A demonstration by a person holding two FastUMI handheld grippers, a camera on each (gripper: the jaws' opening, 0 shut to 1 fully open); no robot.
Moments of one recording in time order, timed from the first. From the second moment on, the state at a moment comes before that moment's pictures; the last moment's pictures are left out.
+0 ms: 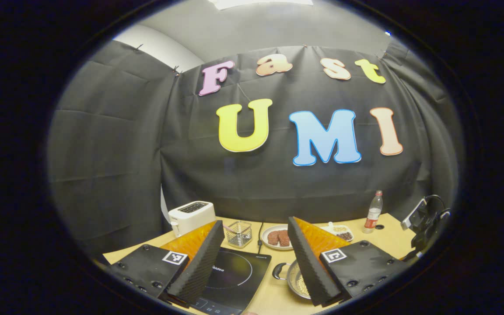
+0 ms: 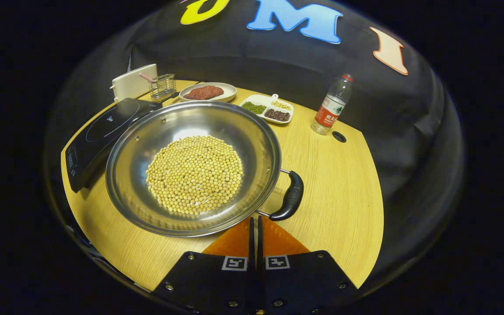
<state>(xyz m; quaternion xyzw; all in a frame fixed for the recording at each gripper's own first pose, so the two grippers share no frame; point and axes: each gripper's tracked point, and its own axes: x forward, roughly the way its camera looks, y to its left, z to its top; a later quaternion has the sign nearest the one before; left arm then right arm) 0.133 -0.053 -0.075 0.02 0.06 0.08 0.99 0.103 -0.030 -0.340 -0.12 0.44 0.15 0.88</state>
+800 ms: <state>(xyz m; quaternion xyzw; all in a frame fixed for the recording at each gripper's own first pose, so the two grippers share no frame) 0.174 -0.095 -0.195 0.03 0.17 0.04 0.98 0.137 -0.029 -0.284 0.01 0.33 0.13 0.93</state>
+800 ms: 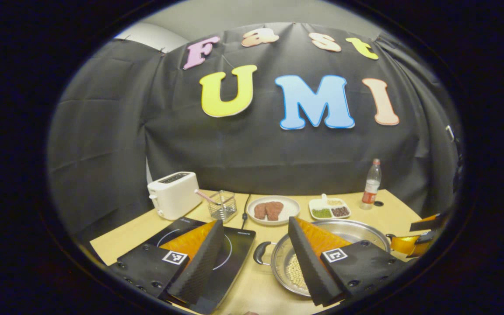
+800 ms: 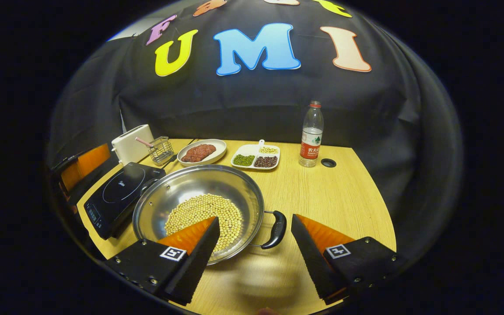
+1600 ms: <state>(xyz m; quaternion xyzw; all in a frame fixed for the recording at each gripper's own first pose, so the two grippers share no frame) 0.232 -0.108 -0.334 0.03 0.31 -0.06 0.95 0.159 -0.027 -0.325 0.00 0.39 0.03 0.92</state>
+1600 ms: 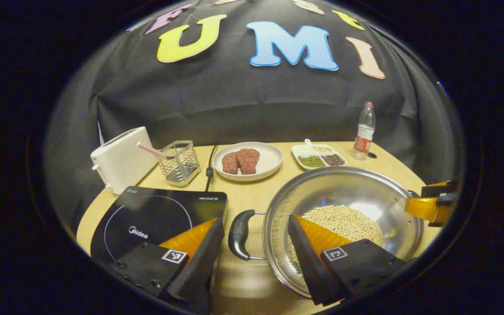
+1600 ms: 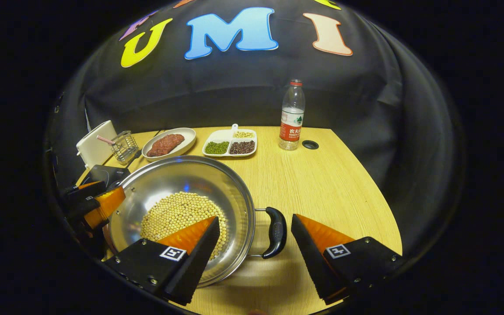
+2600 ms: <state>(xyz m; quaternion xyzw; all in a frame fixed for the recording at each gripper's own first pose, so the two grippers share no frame) 0.230 -0.104 -0.362 0.04 0.34 -0.04 0.94 0.156 -0.035 -0.346 0.02 0.42 0.01 0.91</state>
